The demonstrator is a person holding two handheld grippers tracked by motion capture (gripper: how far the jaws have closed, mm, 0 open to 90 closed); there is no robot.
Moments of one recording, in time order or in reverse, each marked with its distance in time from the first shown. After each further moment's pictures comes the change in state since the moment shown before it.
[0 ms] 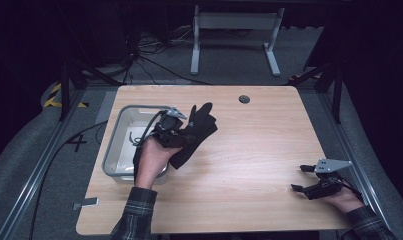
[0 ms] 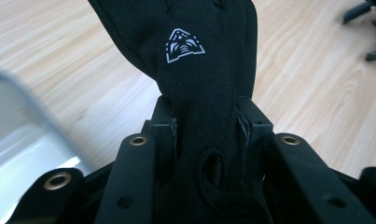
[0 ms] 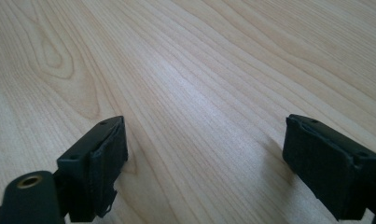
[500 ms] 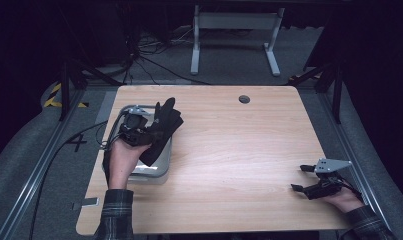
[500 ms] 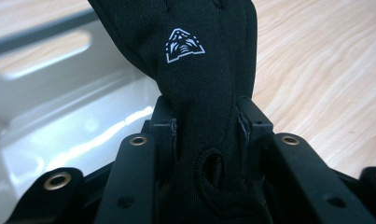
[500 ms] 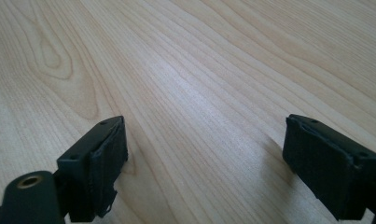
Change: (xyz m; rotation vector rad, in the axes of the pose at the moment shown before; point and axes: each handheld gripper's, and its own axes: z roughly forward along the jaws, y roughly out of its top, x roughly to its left) left arm 0.057 -0.044 -0.034 -0.016 0.122 -0.141; right arm 0.000 0.000 0.000 -0.002 -0.001 0.003
